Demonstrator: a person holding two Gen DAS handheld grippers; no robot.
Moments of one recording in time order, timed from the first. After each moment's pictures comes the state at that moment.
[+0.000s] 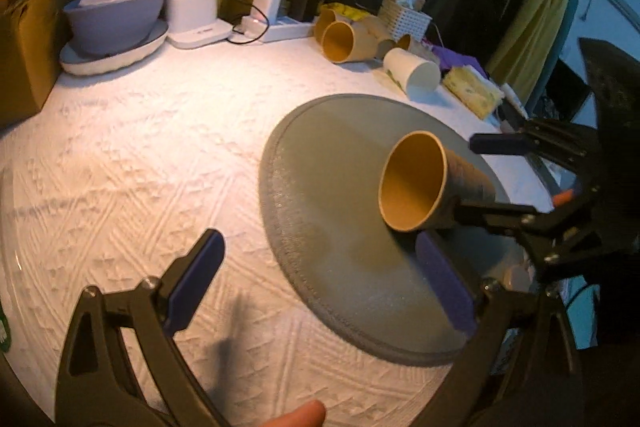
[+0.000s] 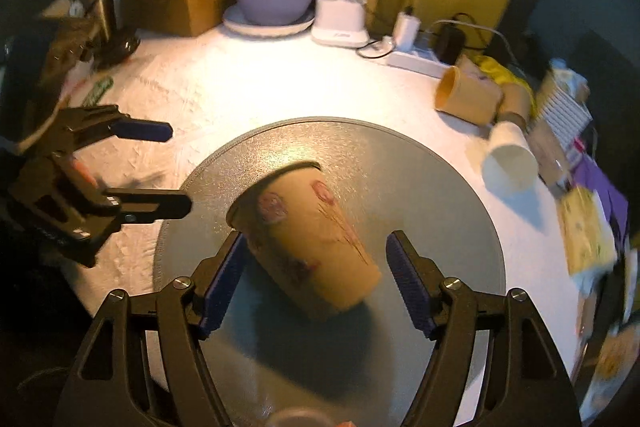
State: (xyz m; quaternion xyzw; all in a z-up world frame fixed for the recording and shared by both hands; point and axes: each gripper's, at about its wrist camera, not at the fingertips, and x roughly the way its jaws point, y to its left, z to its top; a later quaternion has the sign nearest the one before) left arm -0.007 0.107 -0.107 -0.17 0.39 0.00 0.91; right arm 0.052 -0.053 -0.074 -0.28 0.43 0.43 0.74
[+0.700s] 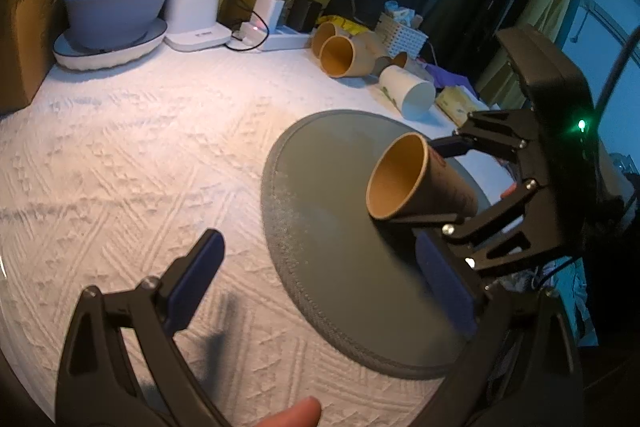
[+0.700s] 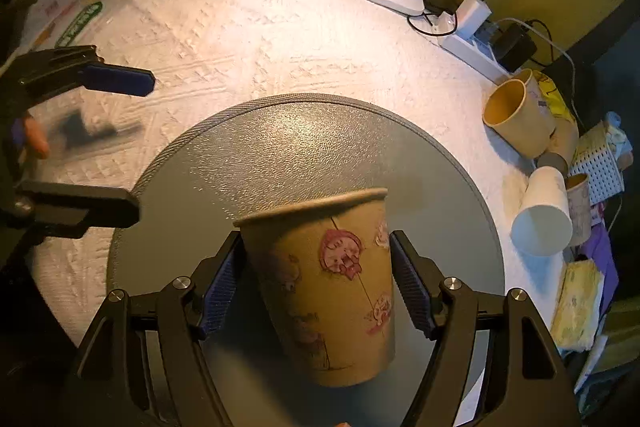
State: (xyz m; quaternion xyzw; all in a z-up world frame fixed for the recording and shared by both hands) left arm -0.004 0.121 -0.109 -0.20 0.37 -0.02 0.91; right arm 0.071 0.005 -0.110 -0.40 0.45 0.44 0.67
